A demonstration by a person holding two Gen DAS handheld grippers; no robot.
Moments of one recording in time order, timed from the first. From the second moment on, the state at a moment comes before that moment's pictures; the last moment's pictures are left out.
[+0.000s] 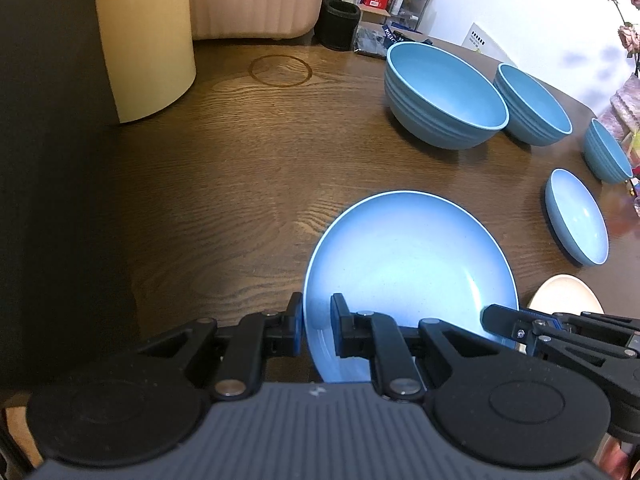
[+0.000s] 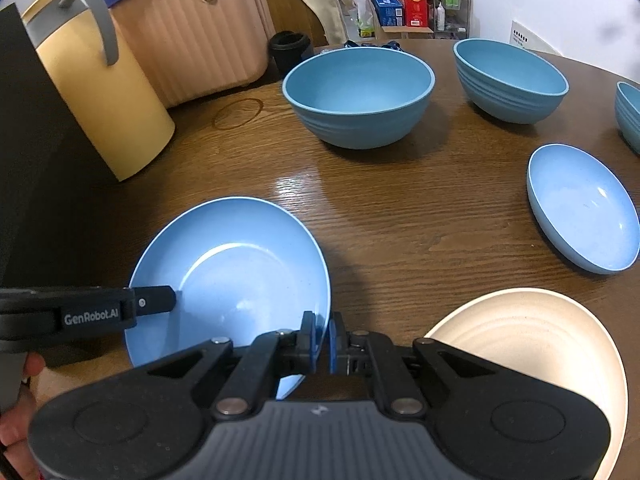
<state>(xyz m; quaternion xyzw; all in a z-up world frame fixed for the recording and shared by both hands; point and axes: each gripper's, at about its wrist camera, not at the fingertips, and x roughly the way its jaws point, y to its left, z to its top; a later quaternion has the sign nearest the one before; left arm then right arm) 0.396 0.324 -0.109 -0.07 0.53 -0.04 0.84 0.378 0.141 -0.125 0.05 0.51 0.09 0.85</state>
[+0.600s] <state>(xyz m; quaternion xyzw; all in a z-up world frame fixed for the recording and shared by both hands) 0.341 0.328 -0.079 -0.06 0.52 -0.05 0.85 0.327 0.149 -0.097 0.04 0.50 0.10 0.86</state>
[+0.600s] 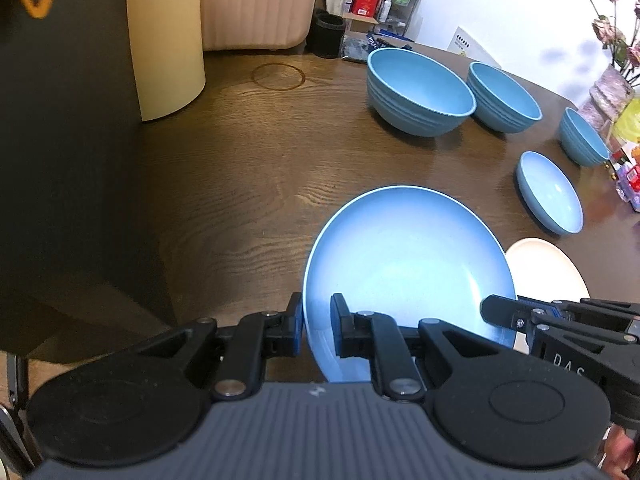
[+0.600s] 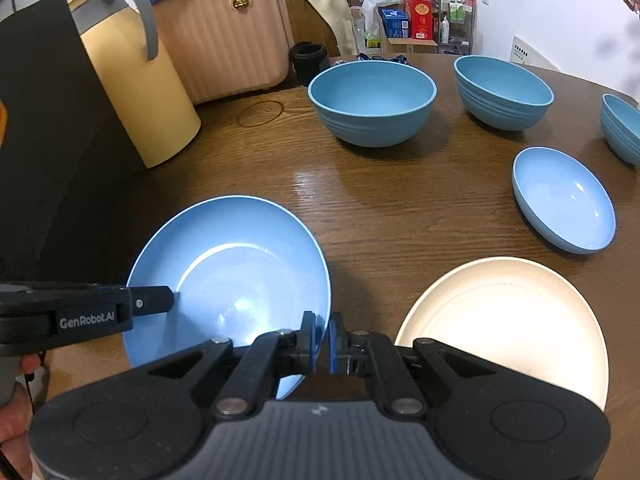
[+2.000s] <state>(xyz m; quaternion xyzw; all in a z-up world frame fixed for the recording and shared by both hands) 0.249 0.249 -0.049 -0.09 0.53 -0.04 0.84 0.260 0.067 -0.057 0.01 0.49 0.15 0.86</state>
